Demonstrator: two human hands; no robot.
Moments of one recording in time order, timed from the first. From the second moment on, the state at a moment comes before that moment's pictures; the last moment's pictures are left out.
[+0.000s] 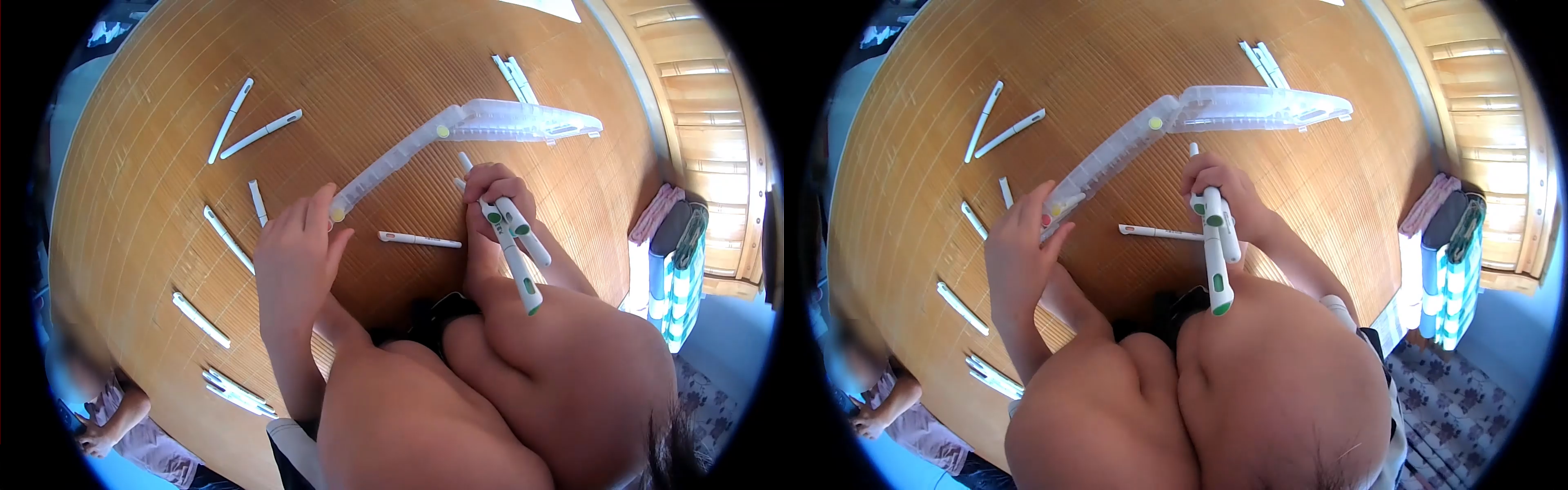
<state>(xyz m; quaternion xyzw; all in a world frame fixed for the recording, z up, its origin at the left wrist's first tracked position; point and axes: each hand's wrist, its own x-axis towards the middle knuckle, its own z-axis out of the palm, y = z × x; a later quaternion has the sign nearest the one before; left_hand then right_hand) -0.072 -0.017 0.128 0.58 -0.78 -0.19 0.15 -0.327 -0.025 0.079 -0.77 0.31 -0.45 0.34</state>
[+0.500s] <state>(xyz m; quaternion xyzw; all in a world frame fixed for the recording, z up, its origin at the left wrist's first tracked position) -0.067 -0.018 0.128 0.57 -0.79 -0.19 0.15 -0.301 -0.021 0.078 -0.71 0.32 -0.52 0.34</state>
